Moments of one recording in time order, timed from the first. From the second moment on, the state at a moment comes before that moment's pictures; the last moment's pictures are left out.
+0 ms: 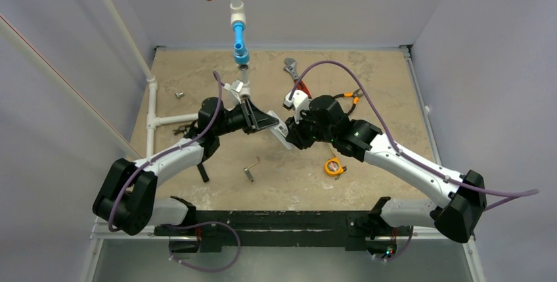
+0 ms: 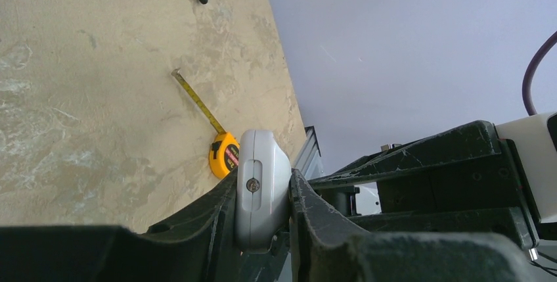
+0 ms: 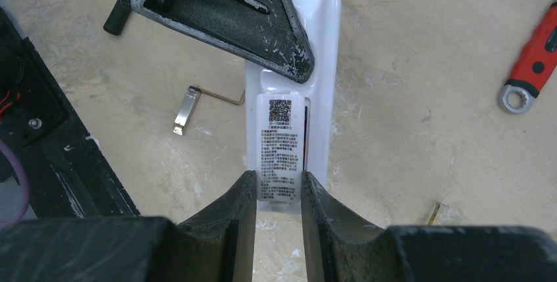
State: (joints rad) left arm -0.45 1.32 0.62 0.52 0.61 -1.04; right arm 0.84 1.22 1.05 -0.44 -0.10 0.03
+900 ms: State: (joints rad) left arm -0.45 1.32 0.62 0.54 0.62 -1.04; right arm 0.84 1.23 1.05 -0.44 -0.08 0.00
